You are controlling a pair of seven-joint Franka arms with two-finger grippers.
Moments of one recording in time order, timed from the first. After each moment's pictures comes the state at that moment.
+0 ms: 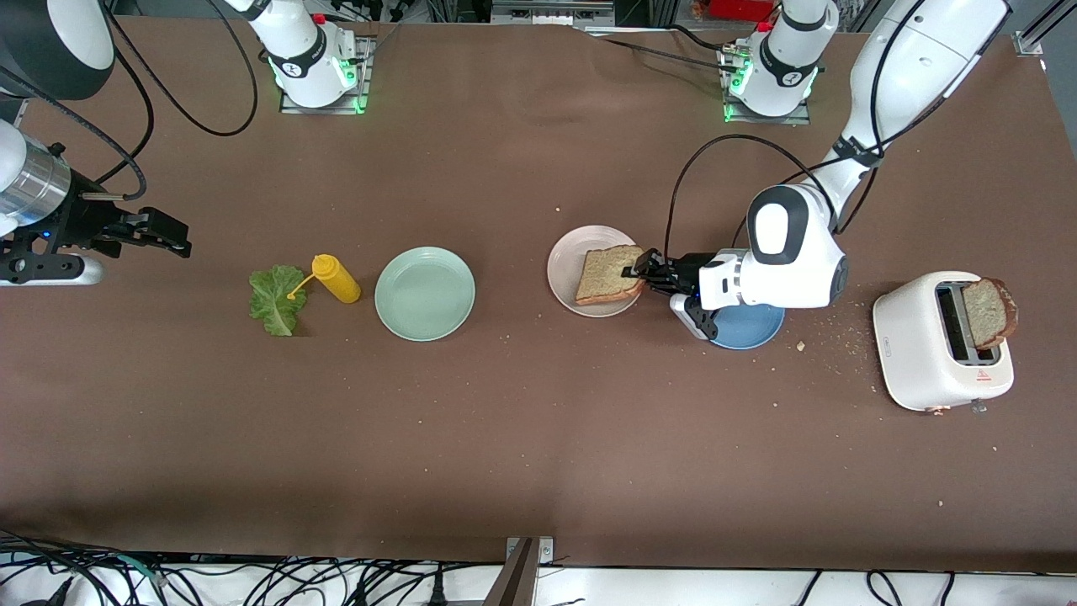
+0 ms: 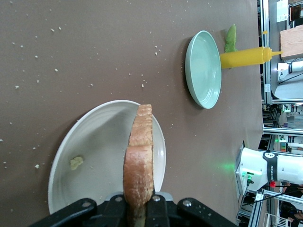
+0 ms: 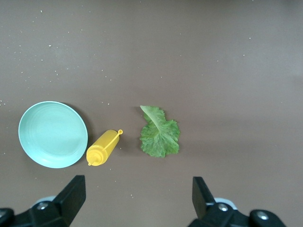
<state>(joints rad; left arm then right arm) 0.20 0.57 -0.56 -2.00 -0.86 2.27 0.73 -0.03 0.14 0.09 -1.56 -0.02 1.67 0.04</state>
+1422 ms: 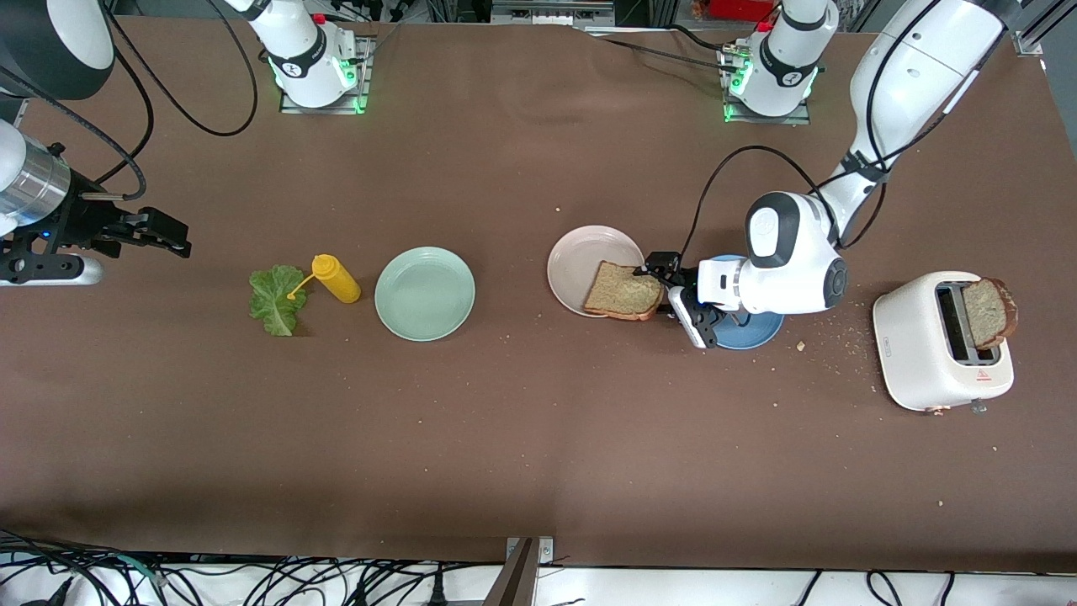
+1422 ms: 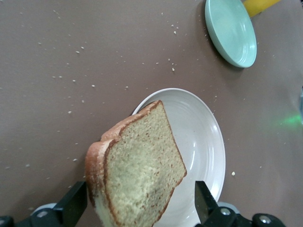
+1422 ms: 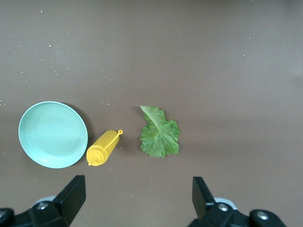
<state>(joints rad) 0.21 0.59 -0.56 -1.94 -0.52 2.32 0.86 -0.03 0.14 0.09 -1.56 -0.02 1.67 0.04</state>
